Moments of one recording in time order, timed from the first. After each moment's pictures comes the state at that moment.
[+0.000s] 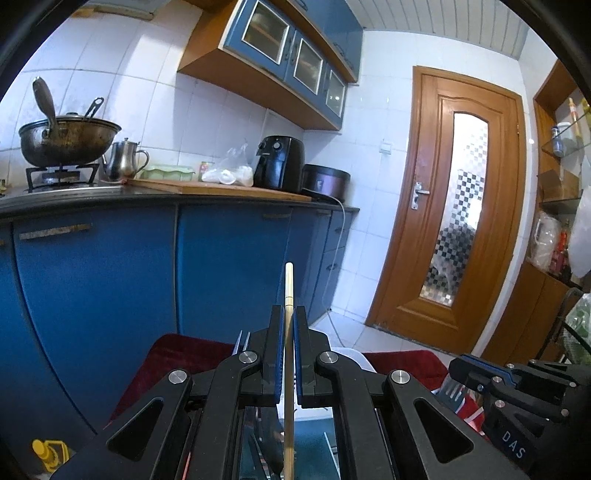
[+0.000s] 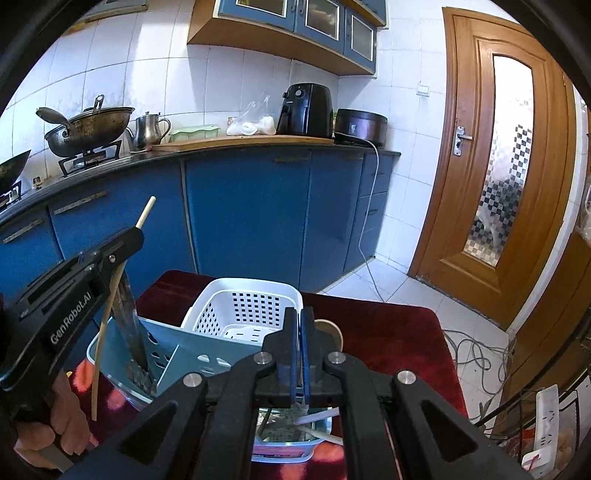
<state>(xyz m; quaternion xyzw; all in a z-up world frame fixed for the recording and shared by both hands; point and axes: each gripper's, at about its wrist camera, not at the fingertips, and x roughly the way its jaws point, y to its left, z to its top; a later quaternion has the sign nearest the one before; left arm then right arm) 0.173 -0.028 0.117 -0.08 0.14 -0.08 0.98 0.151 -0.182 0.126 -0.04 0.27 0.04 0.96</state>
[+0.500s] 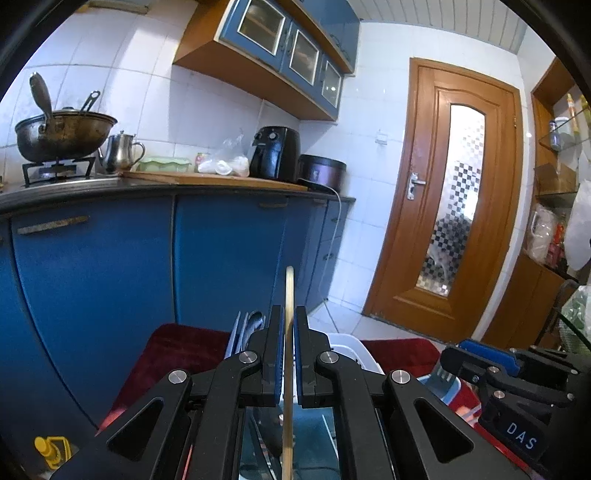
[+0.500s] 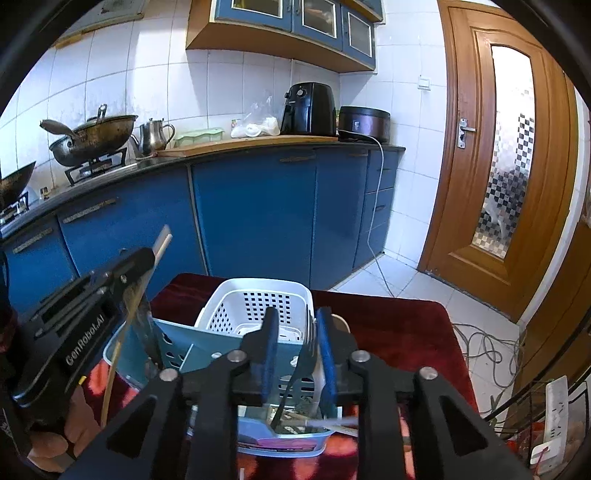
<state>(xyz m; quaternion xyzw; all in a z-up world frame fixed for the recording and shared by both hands) 0.169 -0.026 0.116 -0.07 0.16 -0.10 0.98 0.145 -0.183 0.130 -0.01 0.27 0.05 0.96</state>
